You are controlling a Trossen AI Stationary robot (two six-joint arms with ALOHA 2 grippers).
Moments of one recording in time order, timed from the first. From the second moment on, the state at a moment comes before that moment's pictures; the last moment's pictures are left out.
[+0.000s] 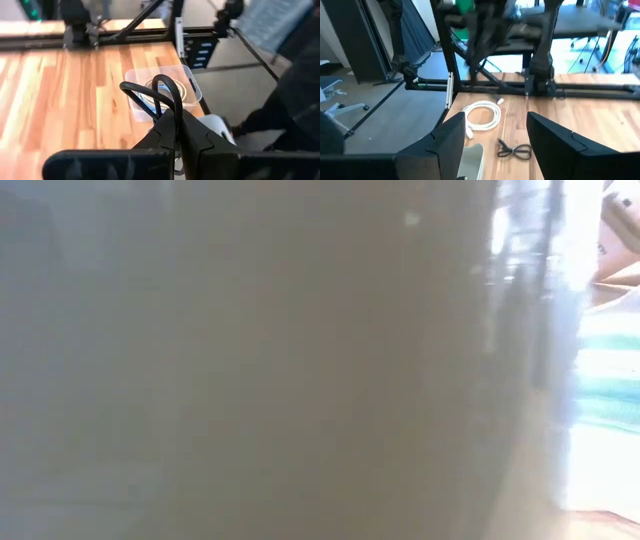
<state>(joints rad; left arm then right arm) -0.41 1.26 1.41 -0.62 -0.09 -0.20 0.18 1.22 1.26 -0.27 -0.08 0.11</state>
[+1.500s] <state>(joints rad) -0.64 1.81 1.41 -0.60 -0.34 -1.26 0.35 1.09 1.26 -0.43 -0.11 0.06</state>
